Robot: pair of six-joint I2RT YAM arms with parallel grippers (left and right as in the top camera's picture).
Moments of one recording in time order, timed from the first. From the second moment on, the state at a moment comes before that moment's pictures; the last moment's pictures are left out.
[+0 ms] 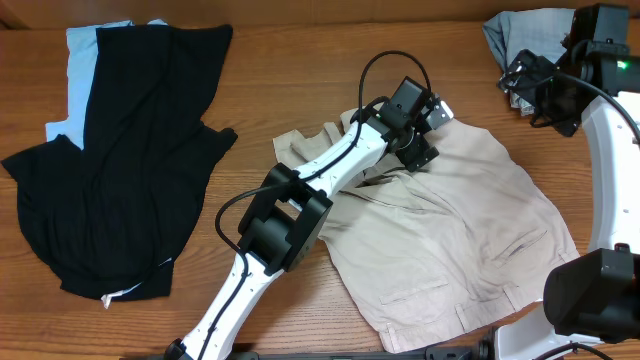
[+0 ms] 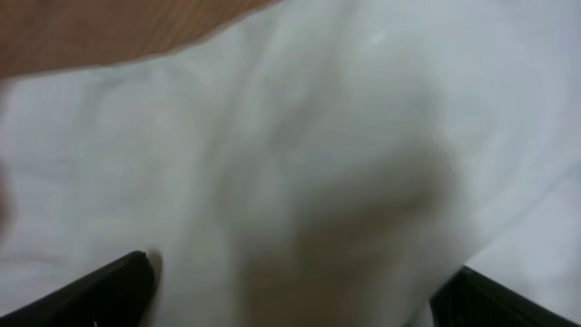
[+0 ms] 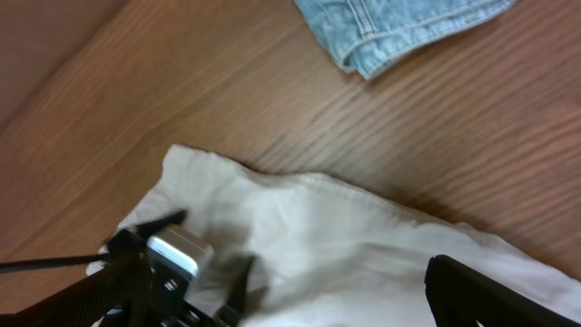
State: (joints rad) left arm -0.71 2.54 2.09 -0.48 0.10 0.30; right arm -0.17 1.77 1.77 -1.11 -0.06 0.46
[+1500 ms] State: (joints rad) left arm -0.15 2.61 2.65 -1.39 -0.15 0.03; right arm 0.08 1.81 1.24 -0.69 -0.17 0.46
